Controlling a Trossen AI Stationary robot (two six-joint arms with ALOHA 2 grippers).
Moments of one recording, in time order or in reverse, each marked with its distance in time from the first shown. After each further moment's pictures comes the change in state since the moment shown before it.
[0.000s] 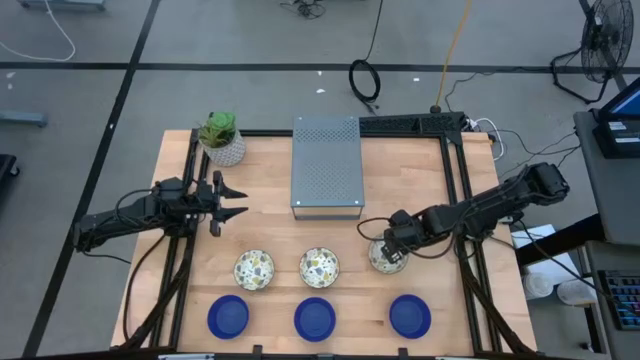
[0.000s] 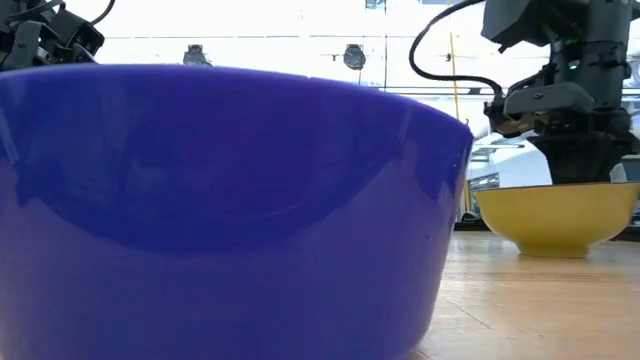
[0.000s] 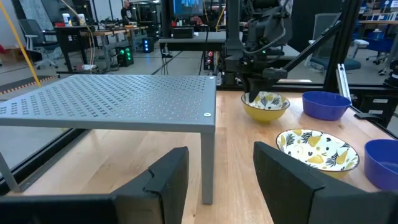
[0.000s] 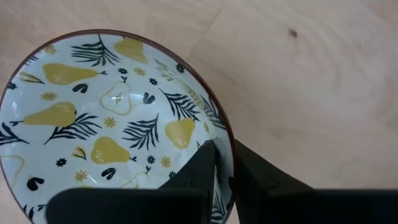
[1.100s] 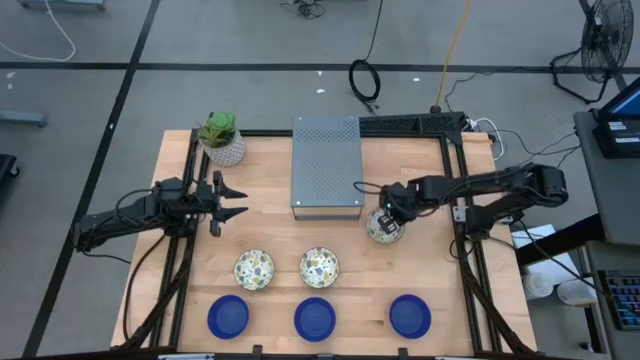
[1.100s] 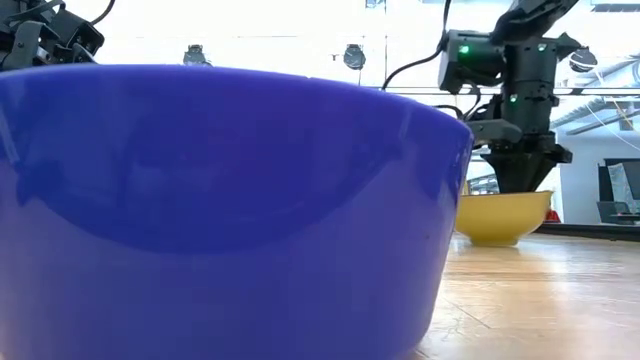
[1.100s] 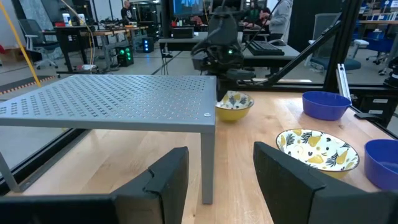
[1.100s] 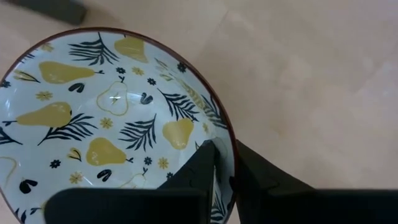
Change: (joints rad) left arm 0.000 0.000 0.000 0.000 0.000 0.000; right arm -0.397 0.000 0.000 -0.002 0.003 -0.399
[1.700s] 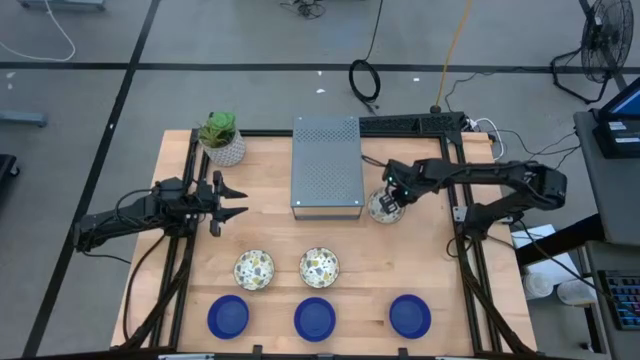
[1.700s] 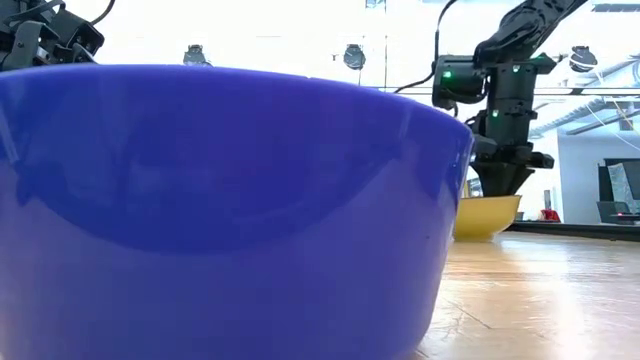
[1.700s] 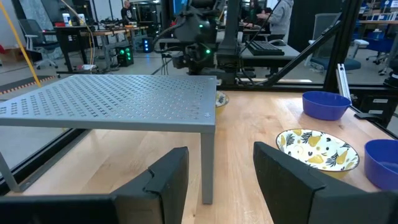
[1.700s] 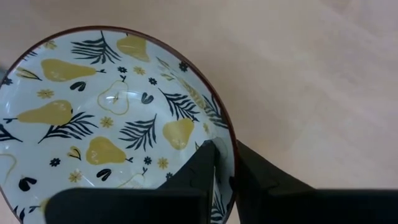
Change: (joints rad) left arm 0.000 0.000 0.000 0.000 0.000 0.000; right arm -0.257 0.001 0.000 0.040 -0.001 -0.176
